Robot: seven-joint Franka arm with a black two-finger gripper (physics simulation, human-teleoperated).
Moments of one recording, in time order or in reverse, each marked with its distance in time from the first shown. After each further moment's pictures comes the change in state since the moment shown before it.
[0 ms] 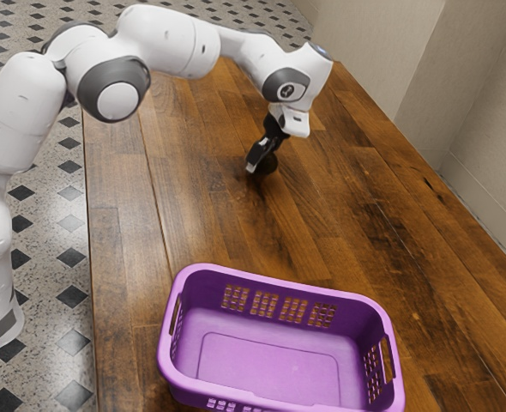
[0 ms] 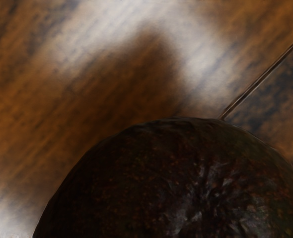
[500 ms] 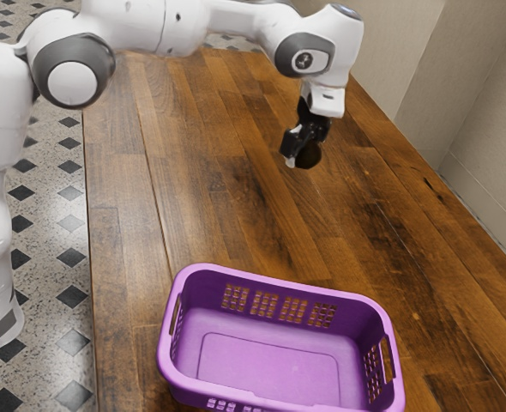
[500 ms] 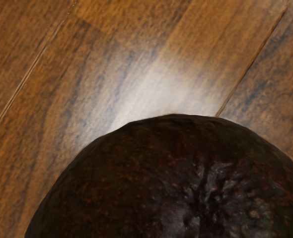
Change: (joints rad) arm -0.010 -0.187 -0.234 0.003 -0.054 -0.023 -0.005
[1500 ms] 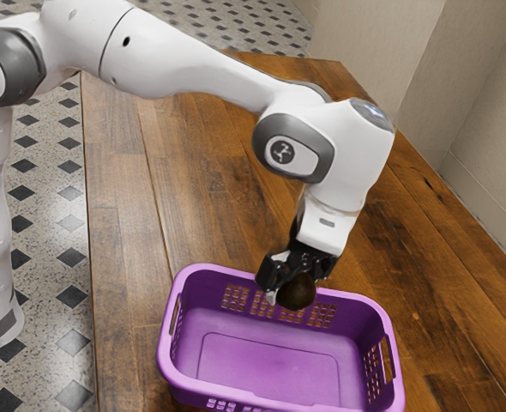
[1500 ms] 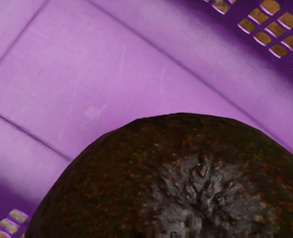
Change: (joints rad) arm -0.004 -0.132 -0.608 -0.247 -0.075 0.004 -0.330
